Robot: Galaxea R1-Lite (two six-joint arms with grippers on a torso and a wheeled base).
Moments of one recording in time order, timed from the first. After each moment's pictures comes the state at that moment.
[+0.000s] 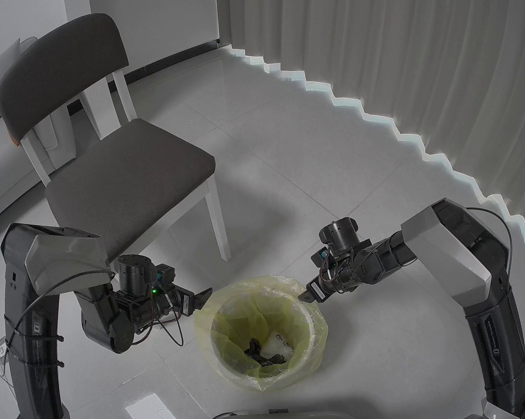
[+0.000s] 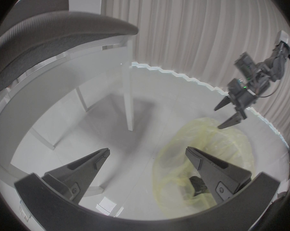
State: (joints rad) left arm -0.25 2.38 -0.65 -1.26 -0.14 0.10; right arm 0.44 2.59 -1.60 -0.07 0.01 -0.25
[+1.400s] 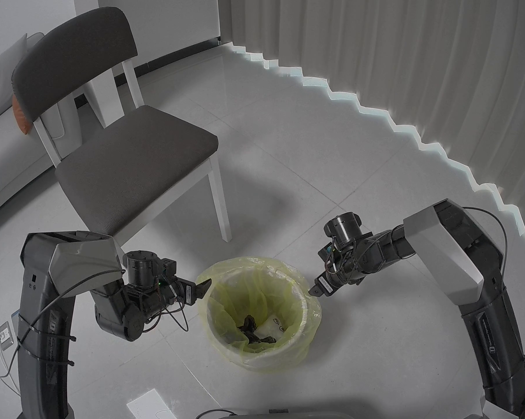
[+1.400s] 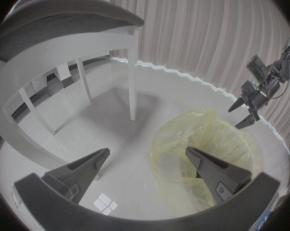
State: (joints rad) left arm -0.21 2.51 -0.85 -1.21 -0.14 0.06; right arm 0.40 2.66 -1.76 0.08 -0.04 -0.28
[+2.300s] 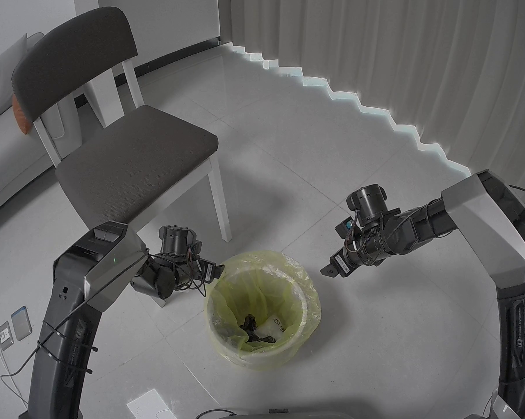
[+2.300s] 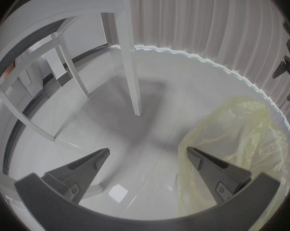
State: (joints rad) left arm -0.25 2.70 -1.54 -0.56 -0.01 0.13; right arm 0.37 2.40 -1.54 0.01 -0.03 -0.29
